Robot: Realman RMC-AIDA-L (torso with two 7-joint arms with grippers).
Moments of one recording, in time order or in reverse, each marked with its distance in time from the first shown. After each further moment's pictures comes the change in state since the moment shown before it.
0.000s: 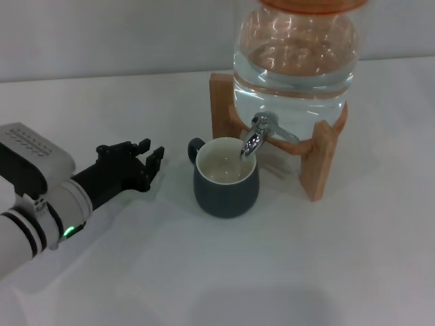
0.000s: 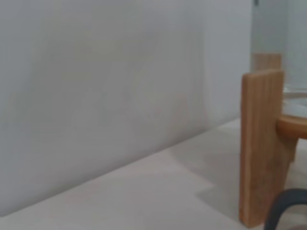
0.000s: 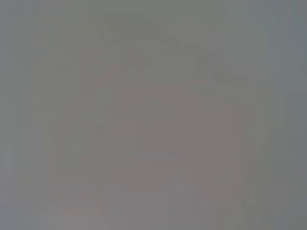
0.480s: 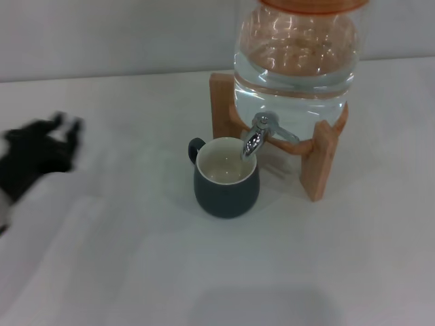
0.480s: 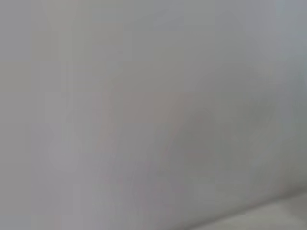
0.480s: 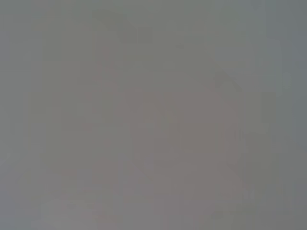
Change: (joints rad) left arm 0.446 0.034 -0.017 0.667 0.096 0.240 -0.117; right arm -0.013 -0.006 0.000 0.001 -0.003 -0.017 0.000
